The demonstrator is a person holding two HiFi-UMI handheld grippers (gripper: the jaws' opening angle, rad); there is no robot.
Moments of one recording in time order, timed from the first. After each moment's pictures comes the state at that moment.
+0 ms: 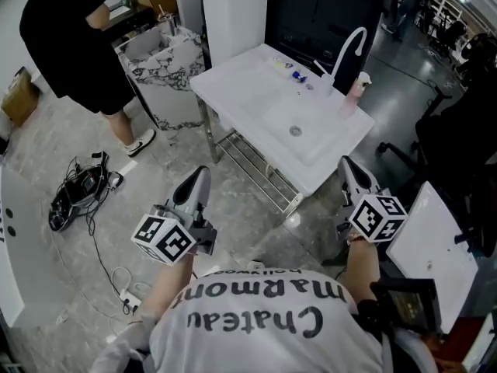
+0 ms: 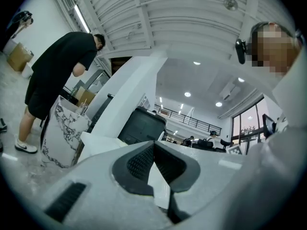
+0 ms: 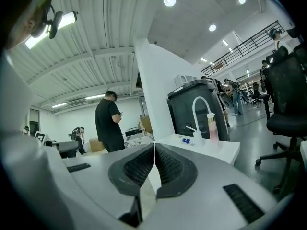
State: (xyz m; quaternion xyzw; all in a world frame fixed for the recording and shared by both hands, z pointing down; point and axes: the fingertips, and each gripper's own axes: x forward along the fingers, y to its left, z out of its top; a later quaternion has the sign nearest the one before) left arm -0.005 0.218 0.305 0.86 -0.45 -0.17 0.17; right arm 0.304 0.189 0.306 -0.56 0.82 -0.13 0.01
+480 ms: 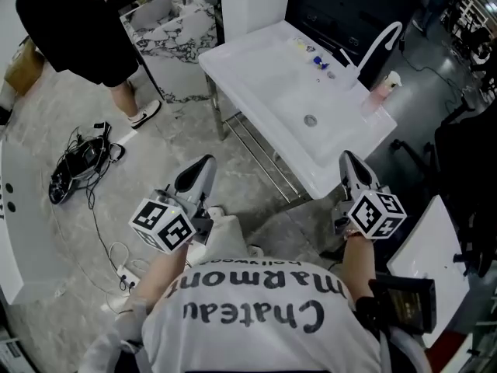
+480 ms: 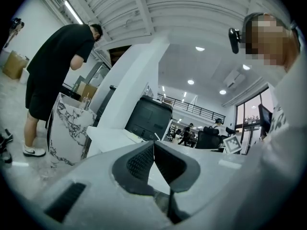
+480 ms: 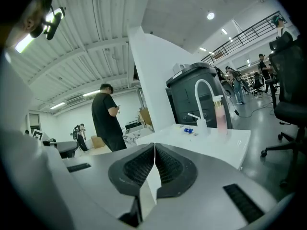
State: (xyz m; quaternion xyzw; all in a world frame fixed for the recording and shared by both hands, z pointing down) left arm -0.009 0.161 0.342 0.86 -0.46 -0.10 0.18; right arm 0.286 0.117 0.352 -0.55 0.82 -0.17 -0.02
